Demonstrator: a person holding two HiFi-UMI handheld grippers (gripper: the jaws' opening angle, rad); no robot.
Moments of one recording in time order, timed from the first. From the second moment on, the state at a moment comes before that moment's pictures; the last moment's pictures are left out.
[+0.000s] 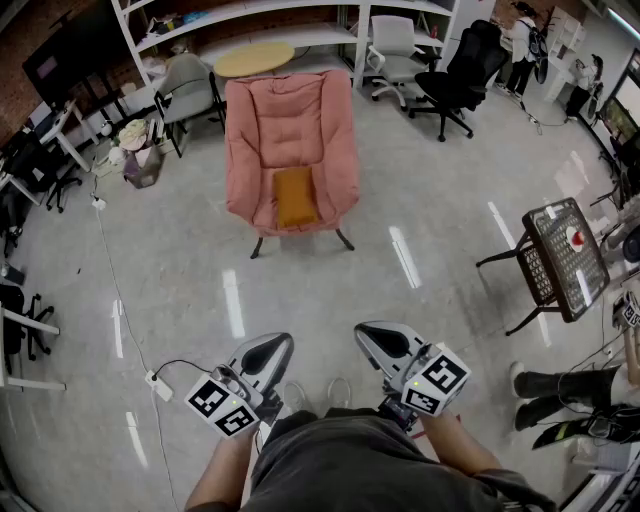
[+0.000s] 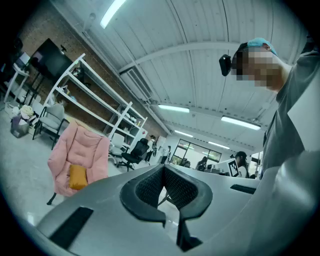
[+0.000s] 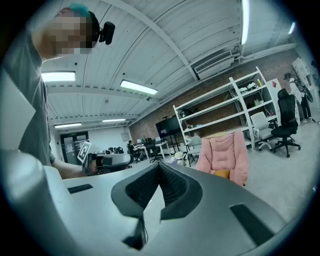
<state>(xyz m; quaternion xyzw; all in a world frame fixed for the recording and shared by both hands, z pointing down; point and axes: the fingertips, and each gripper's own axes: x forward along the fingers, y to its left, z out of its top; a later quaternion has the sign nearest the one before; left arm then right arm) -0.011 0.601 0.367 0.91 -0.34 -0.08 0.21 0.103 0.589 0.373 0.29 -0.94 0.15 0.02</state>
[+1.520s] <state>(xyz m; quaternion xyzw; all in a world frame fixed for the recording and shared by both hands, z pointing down) -0.044 0.448 0.407 0.90 -0.35 -0.07 0.24 0.094 0.441 0.412 0.31 -0.93 0.19 0.03</state>
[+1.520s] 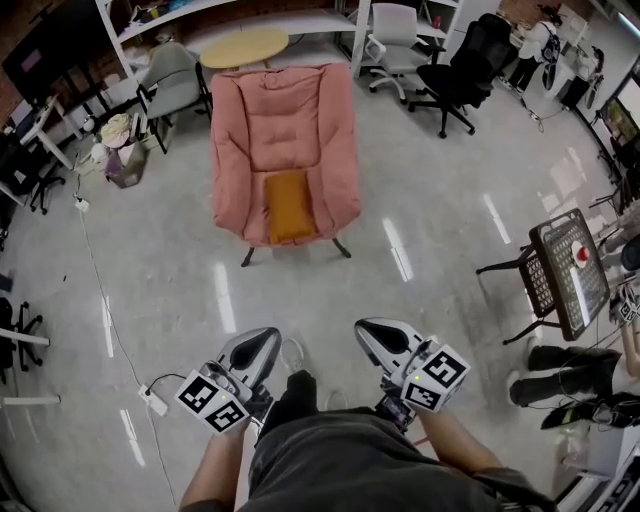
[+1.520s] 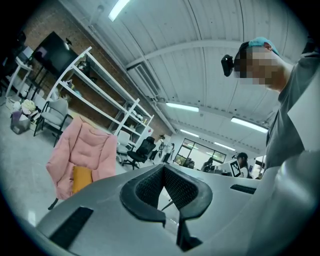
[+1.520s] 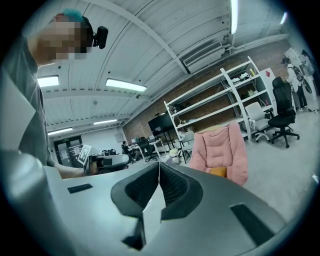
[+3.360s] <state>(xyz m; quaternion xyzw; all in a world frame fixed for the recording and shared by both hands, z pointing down) -0.120 0.019 0.531 0.86 -0.37 -0.01 0.34 0.007 -0.018 0.580 0.31 -0.90 0.29 0.11</state>
